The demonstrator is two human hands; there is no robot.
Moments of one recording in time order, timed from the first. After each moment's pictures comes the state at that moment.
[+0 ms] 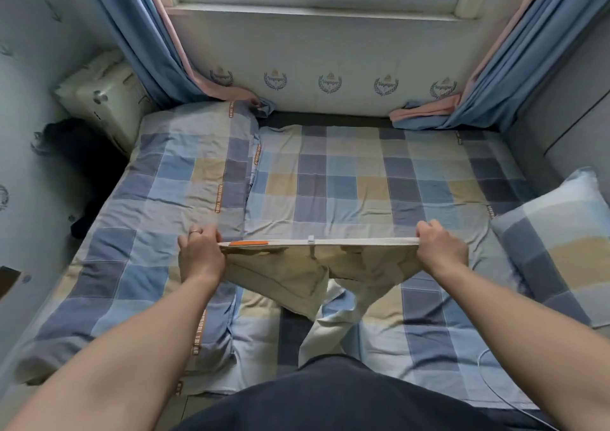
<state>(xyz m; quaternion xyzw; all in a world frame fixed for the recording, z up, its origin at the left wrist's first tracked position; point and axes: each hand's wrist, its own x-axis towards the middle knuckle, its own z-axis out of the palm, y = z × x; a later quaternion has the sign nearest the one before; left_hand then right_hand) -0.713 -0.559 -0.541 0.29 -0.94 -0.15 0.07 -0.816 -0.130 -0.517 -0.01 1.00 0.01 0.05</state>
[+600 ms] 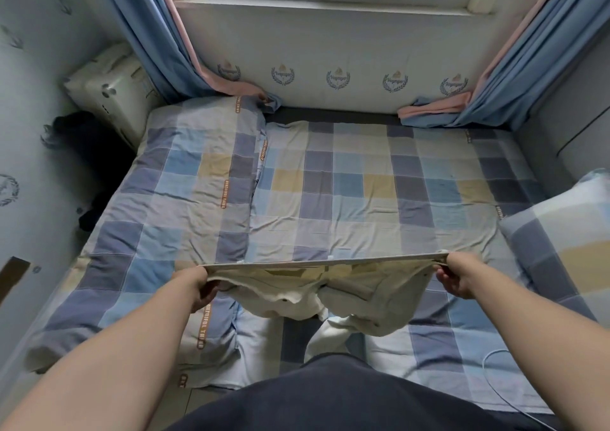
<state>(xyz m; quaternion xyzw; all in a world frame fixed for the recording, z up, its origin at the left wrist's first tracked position) -0.682 -0.591 -0.565 0.64 -0.47 -0.61 -0.06 -0.815 -0.100 -0.535 0.46 0.68 -0.52 0.24</state>
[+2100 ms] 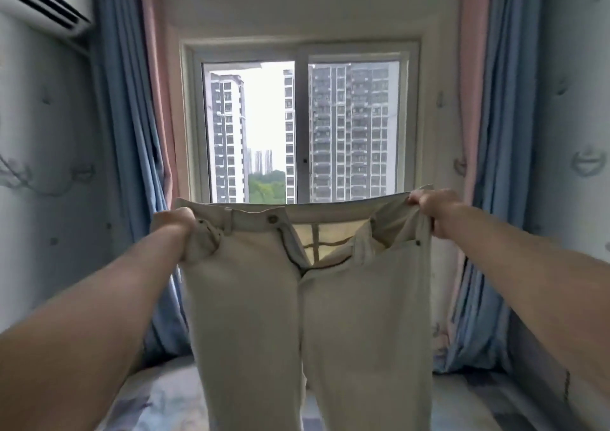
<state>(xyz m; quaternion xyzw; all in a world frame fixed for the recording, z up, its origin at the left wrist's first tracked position) -0.924 -0.636 -0.029 0.29 -0.68 -0.60 0.32 -0.973 -0.181 0.003 0.06 0.72 -0.68 -0.13</state>
